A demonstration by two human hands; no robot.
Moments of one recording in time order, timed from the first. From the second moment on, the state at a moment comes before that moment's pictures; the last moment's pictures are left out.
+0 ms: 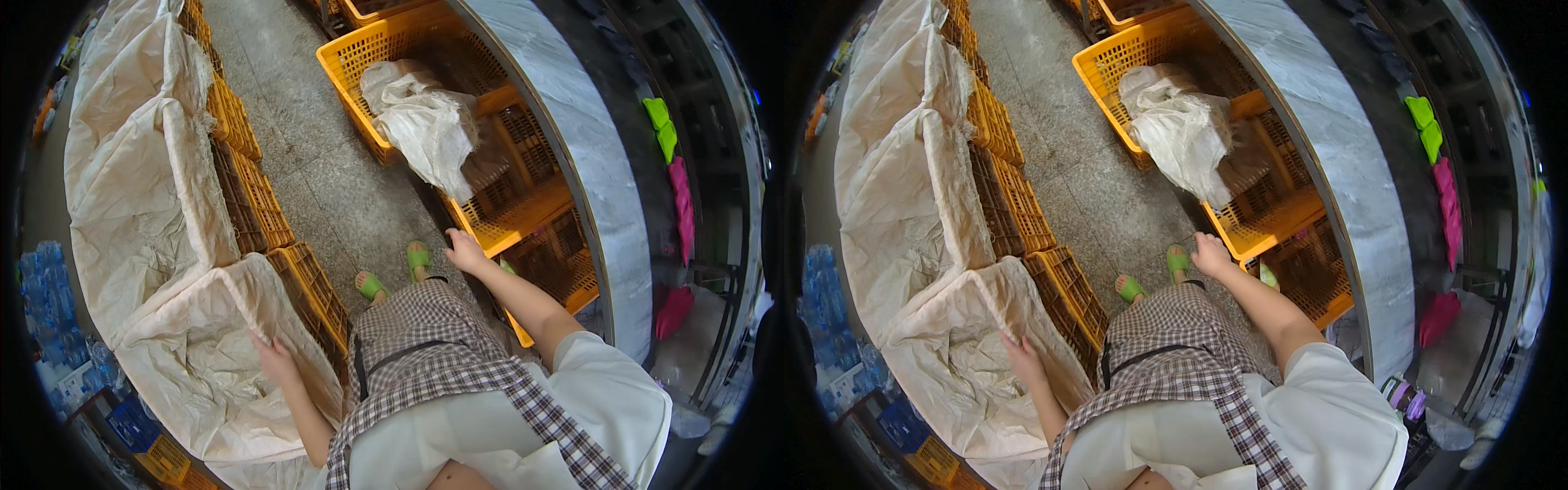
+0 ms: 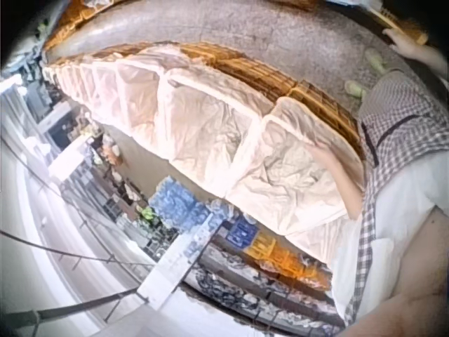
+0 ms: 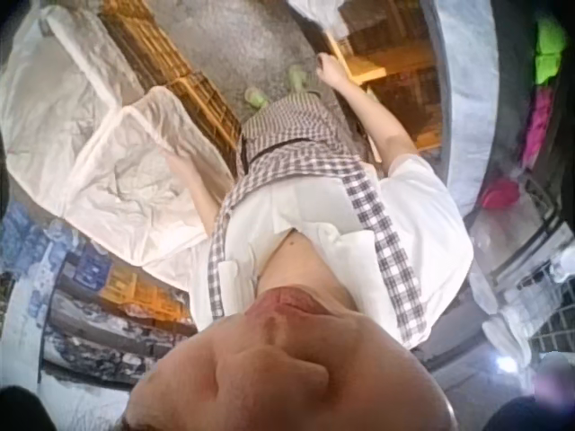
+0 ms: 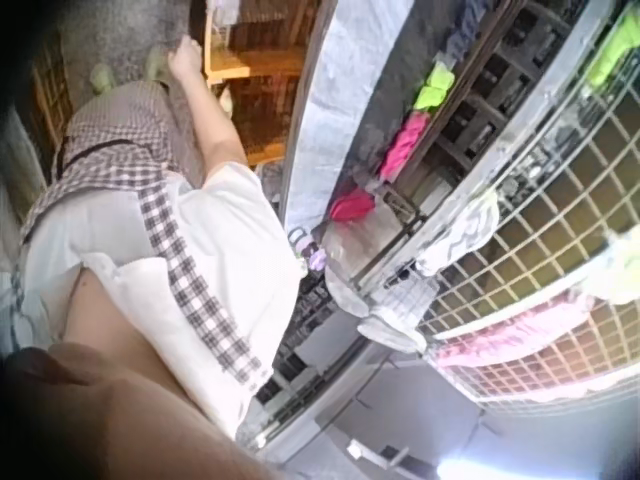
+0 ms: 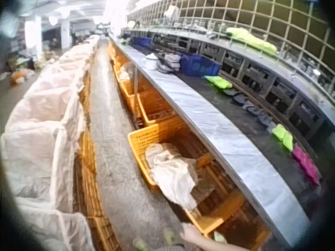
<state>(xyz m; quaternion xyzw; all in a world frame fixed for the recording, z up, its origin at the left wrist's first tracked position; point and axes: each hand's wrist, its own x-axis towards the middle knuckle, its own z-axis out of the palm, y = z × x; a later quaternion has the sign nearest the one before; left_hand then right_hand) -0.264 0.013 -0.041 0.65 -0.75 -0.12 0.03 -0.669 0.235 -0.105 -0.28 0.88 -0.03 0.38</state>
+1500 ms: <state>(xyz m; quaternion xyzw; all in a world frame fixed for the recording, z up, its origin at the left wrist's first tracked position) -0.608 -0.239 -0.181 0.41 -0.80 -0.45 -0.02 -0.760 -0.205 -0.335 -0.39 0.76 -0.08 0.52</state>
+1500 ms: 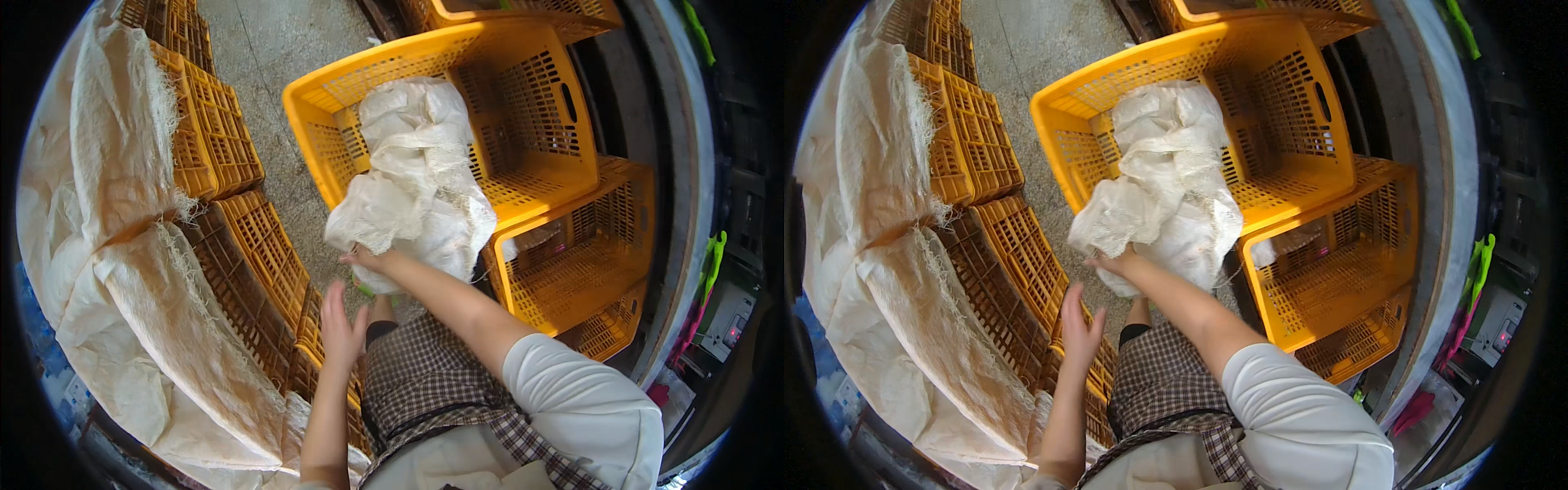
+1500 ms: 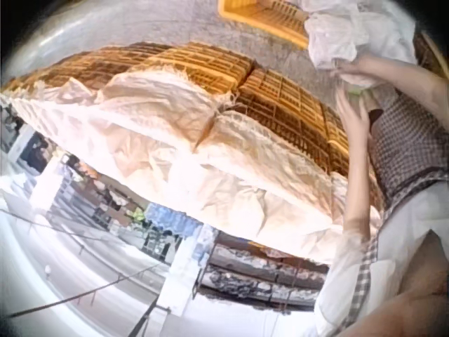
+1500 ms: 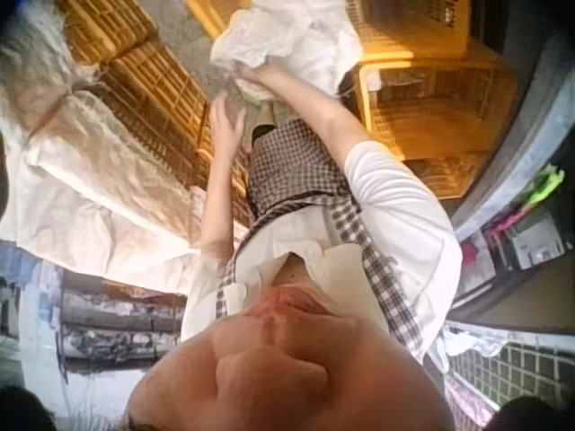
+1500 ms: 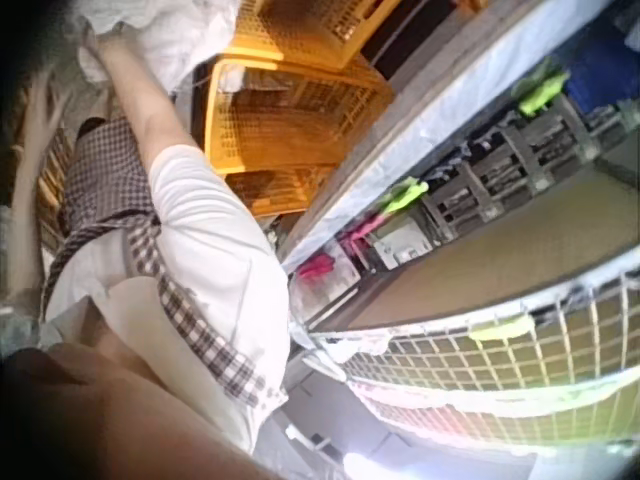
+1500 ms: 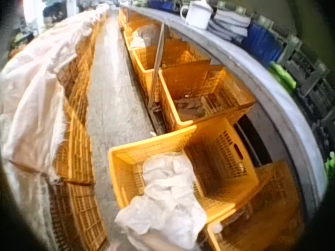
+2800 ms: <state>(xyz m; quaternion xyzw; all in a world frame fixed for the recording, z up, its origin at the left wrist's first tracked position) -0.549 -0.375 -0.239 0.58 -0.79 -0.16 -0.13 -1.045 -0.186 -0.216 -0.31 0.90 -0.14 0.27</state>
